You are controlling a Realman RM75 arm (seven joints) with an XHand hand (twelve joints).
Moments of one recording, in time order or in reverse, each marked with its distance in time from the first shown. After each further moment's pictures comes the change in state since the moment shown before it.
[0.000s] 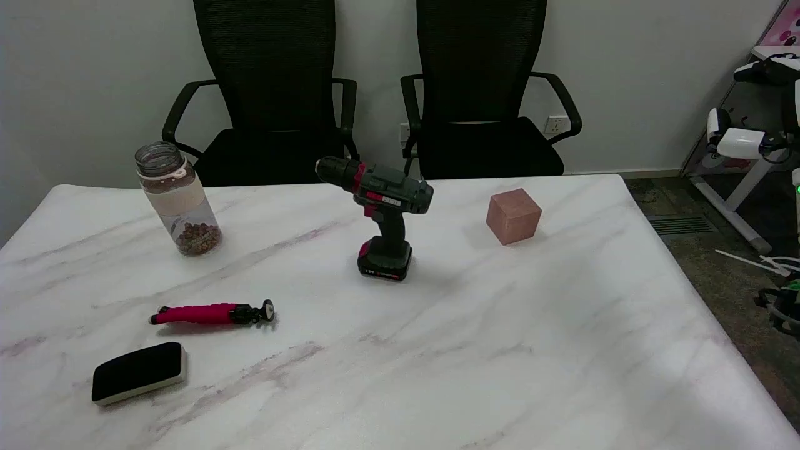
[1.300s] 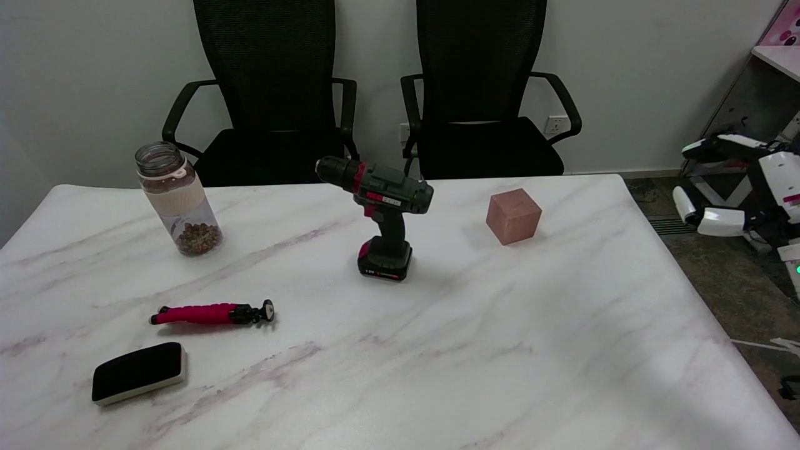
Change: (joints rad) arm -0.245 -0.019 -0.112 0.006 -0.035 -0.241 0.243
